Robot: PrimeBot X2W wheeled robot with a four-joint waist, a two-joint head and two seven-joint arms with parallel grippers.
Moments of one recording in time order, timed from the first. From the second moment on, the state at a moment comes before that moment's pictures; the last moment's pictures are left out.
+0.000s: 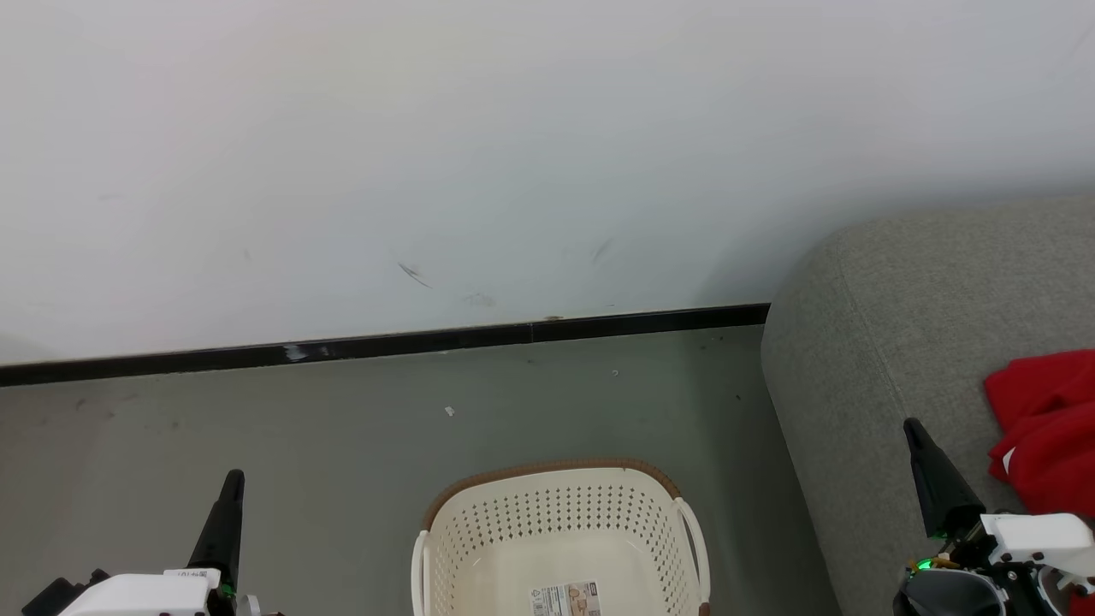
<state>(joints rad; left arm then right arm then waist) -0.06 0.03 0.09 0.27 -1.60 -0.12 0.11 -0.07 -0.03 -0.14 0.27 1.59 0.13 0.11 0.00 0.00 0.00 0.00</state>
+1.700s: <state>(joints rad) -0.06 0.03 0.08 0.27 -1.60 -0.12 0.11 -0.07 -0.03 -0.14 0.27 1.59 0.13 0.11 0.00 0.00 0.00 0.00</state>
